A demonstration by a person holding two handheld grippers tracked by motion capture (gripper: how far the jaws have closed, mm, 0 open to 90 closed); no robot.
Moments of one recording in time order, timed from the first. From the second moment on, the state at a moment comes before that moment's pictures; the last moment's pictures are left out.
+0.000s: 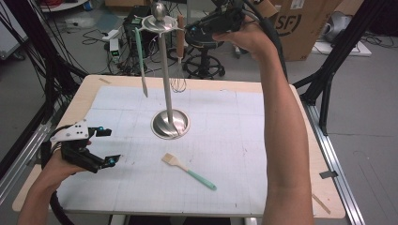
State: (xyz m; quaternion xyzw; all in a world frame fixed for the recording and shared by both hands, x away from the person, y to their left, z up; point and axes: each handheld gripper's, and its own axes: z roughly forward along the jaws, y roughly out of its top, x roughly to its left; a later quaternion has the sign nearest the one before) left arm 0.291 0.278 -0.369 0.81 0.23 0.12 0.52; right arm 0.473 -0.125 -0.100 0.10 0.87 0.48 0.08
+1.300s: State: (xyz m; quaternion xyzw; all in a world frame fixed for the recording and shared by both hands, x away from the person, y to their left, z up) left arm 0.289 0.275 -0.369 0.82 0.22 0.12 0.51; right arm 0.437 -0.080 -0.096 0.06 0.88 0.47 0.06
